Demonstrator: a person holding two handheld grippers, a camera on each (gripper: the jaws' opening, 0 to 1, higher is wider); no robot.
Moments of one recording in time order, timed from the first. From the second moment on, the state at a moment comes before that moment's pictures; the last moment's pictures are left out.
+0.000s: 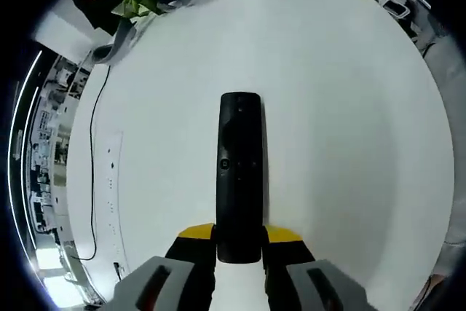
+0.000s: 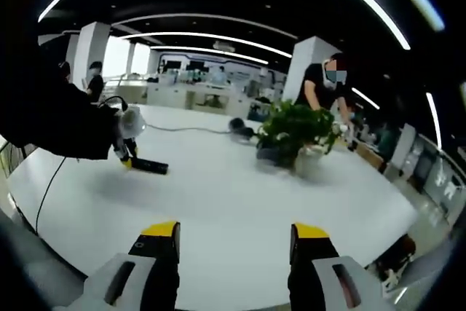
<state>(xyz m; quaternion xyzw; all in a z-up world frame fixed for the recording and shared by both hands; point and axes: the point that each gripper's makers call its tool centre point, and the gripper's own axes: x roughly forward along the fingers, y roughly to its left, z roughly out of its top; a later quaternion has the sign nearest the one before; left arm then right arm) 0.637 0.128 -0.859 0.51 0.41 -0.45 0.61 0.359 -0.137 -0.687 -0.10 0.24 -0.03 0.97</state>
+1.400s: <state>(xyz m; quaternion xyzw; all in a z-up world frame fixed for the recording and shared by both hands) 0.683 0.213 -0.796 0.19 0.29 -0.21 0.91 0.368 -0.140 -0.687 -0.11 0.22 -0.04 0.97</state>
